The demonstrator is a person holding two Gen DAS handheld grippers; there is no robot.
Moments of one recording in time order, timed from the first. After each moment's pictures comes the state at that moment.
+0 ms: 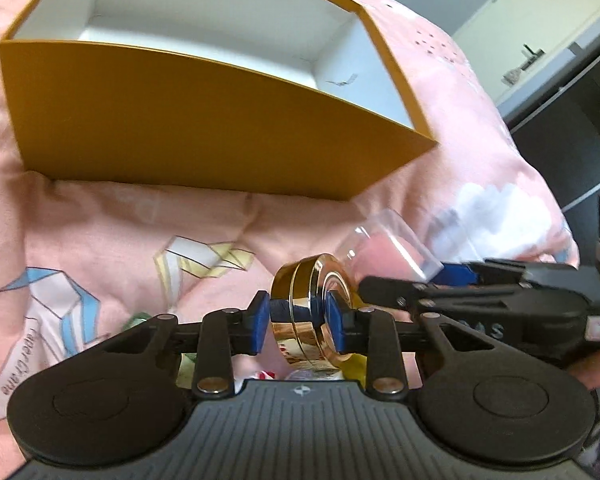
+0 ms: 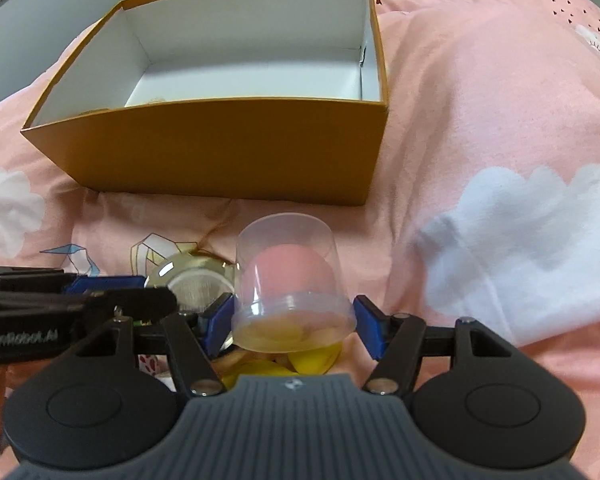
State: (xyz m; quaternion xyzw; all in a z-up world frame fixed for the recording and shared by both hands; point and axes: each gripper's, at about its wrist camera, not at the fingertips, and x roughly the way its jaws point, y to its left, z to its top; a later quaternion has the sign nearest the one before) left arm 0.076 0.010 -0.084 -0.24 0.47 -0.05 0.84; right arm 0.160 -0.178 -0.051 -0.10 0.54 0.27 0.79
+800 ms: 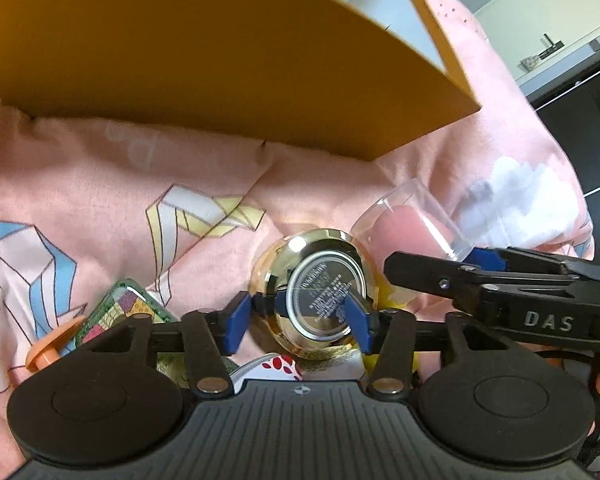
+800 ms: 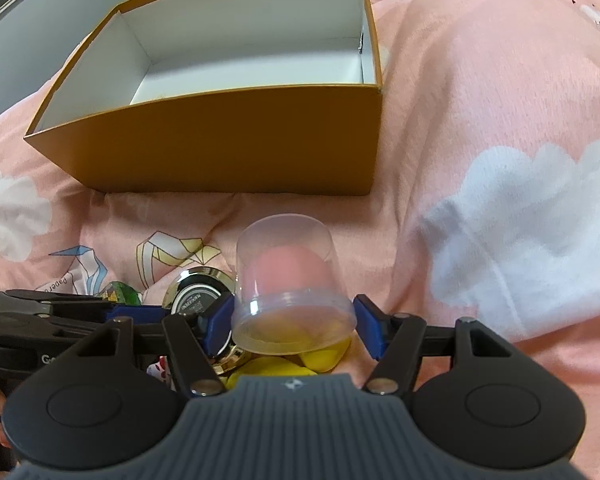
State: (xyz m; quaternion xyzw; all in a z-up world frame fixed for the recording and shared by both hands) left arm 0.087 0.010 -0.116 -0.27 0.52 -0.05 0.81; right arm 0.164 -0.186 -0.057 -0.07 0.55 0.29 0.78
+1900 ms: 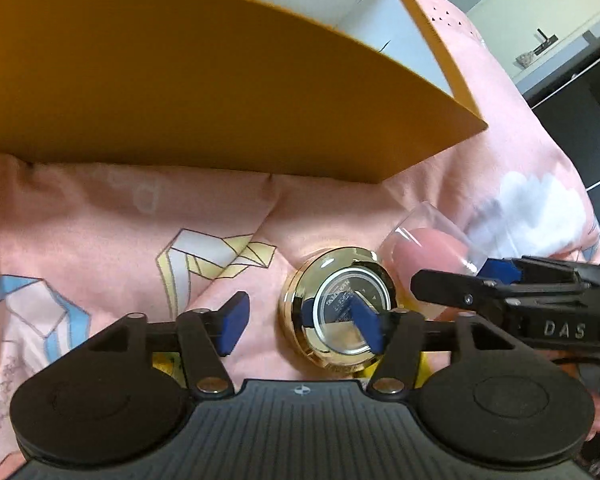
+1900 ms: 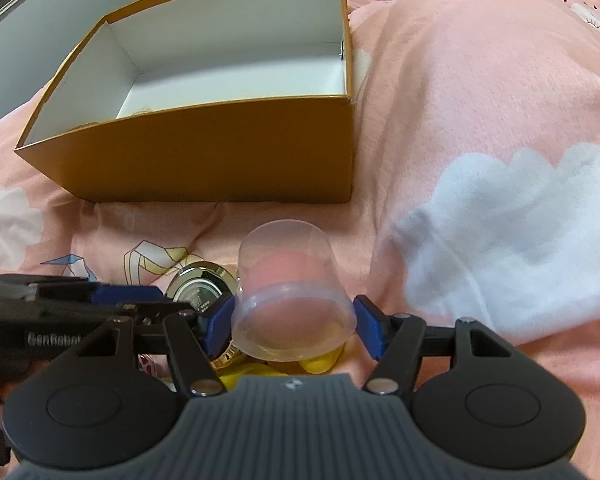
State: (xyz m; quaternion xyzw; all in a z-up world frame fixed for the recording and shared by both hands) left arm 0.102 0.023 -0.121 -0.26 0.51 -0.06 0.82; right arm 0.170 -0.193 -0.051 -0.07 0.55 0.28 0.79
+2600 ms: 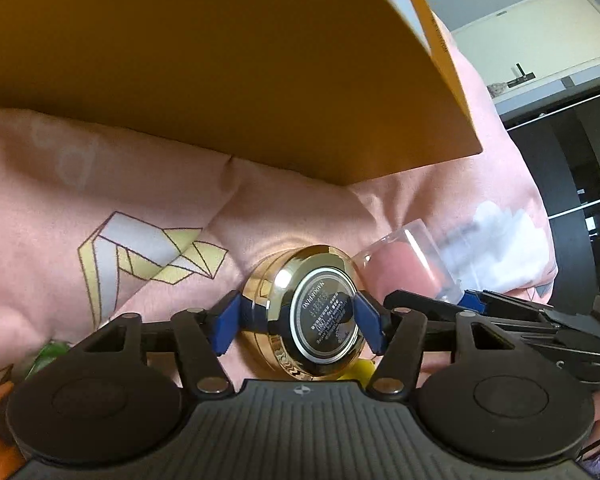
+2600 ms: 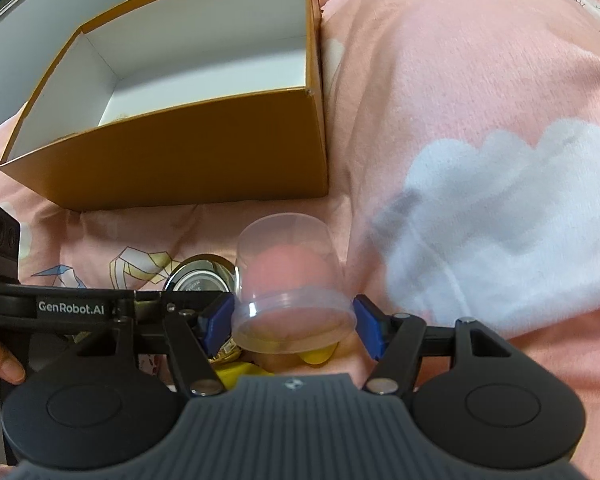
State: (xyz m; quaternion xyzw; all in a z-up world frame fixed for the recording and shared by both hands) left arm 0.117 0.025 -0.144 -0.36 0.50 -0.11 0.78; right arm 0.180 -0.205 -0.056 -0.05 0.56 0.26 0.78
